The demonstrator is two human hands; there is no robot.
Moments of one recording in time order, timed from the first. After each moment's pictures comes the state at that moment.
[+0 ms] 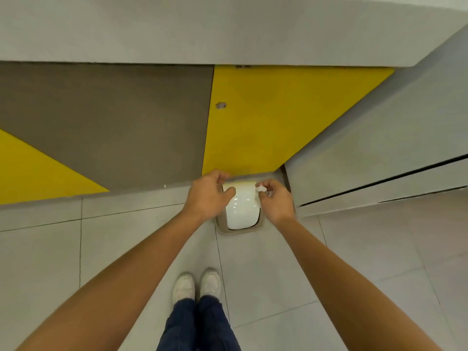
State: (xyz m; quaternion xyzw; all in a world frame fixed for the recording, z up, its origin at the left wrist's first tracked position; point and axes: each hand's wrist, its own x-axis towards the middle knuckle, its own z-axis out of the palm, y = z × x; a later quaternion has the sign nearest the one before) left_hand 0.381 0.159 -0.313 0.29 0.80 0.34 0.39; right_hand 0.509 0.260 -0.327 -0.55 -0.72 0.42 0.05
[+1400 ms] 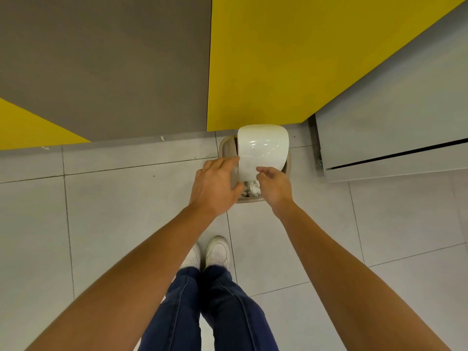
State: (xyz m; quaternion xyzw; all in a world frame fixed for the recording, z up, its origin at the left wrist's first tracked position) left_hand 0.419 0.145 -0.515 0.41 0.84 0.20 0.30; right_hand 0.517 0.245 -0.525 -0.63 -0.58 0.51 -0.03
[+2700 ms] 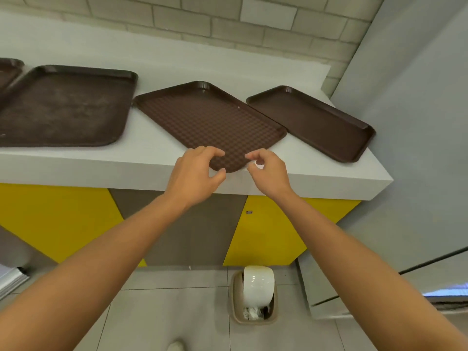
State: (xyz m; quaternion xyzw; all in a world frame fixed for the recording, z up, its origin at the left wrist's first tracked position) left_hand 0.257 0.107 -0.034 0.42 0.85 0.33 -0.02; right_hand 0.351 0.253 -0.031 -0.30 -0.86 0.35 0.21
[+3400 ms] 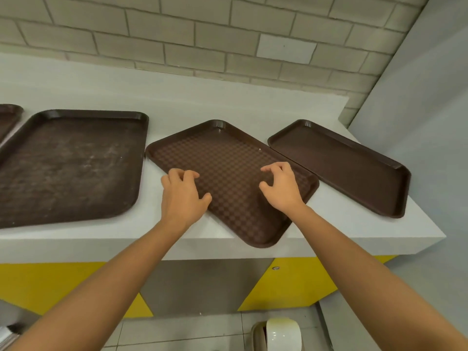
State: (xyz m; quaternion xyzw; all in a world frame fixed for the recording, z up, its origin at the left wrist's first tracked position) left_hand 0.101 0.134 -0.042 0.27 0.91 0.30 0.02; right_hand 0.211 0.321 -0.032 -0.32 -0.90 0.24 0.16
